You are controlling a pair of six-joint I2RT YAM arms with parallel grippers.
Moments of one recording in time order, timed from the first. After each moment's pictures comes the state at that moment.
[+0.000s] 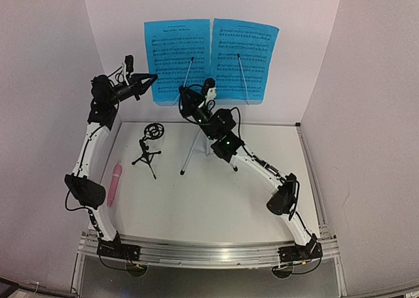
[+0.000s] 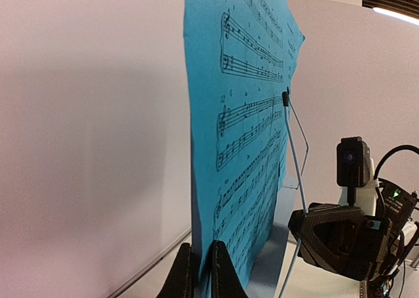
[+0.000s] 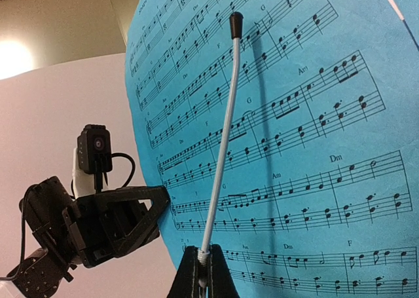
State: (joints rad) left arm -0.18 1.88 2.19 -0.03 0.89 -0.33; right arm 0.88 2.37 2.54 0.35 0.13 0.38
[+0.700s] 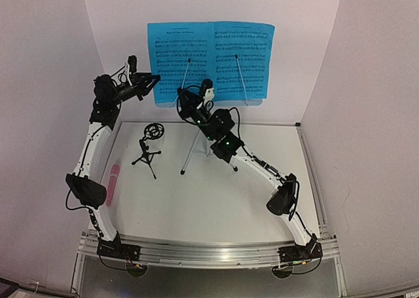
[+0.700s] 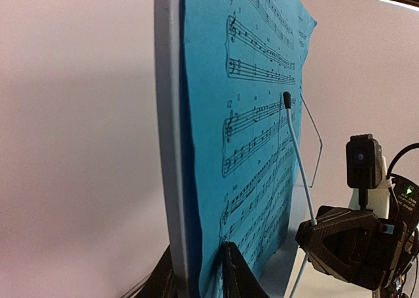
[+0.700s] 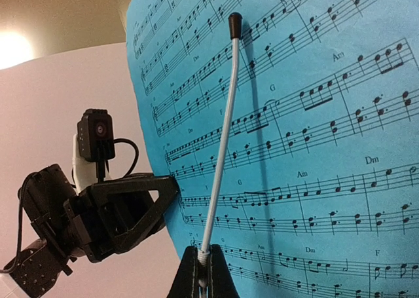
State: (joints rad) left arm -0.20 1.89 2.20 -0.05 0.85 -0.26; right arm 0.89 2.37 2.54 0.32 0.12 0.37
